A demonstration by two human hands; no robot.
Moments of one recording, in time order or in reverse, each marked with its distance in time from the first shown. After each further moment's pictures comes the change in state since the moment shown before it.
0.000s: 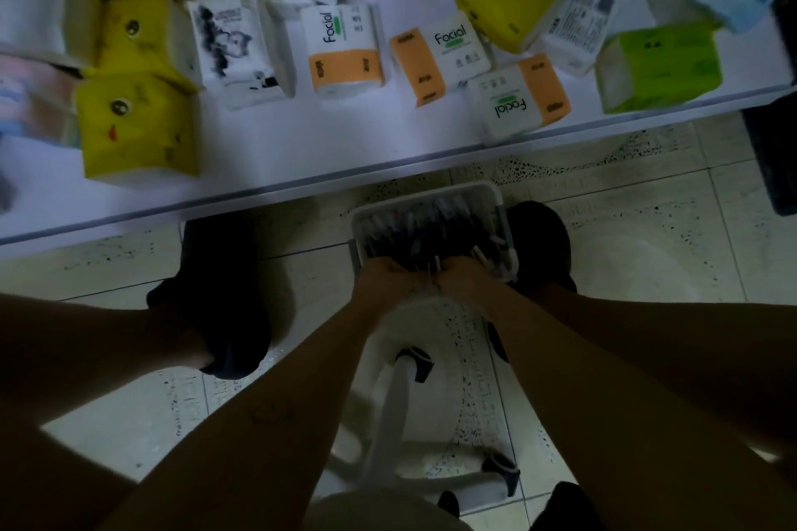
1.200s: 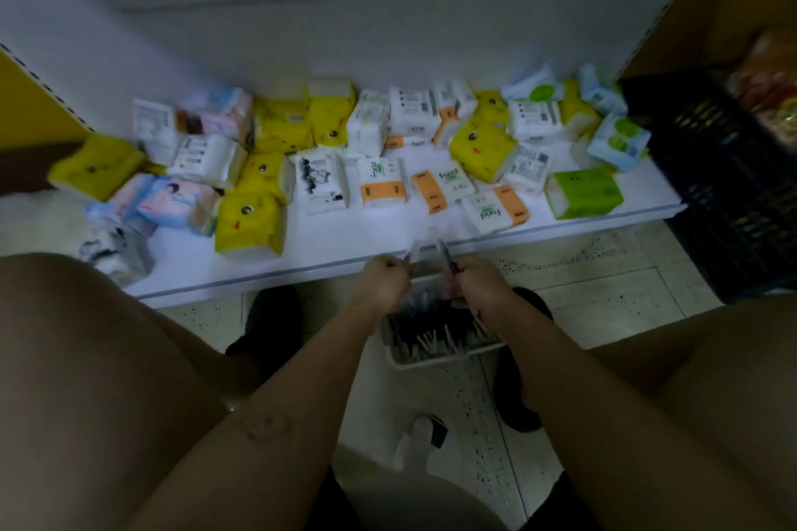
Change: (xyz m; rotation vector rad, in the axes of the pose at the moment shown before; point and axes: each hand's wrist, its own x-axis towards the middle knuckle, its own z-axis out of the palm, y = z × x) left_hand -0.118 0.068 -0.079 -0.109 0.090 0.362; right_hand -0.142 -0.064 -0.056 0.744 0.308 -0.237
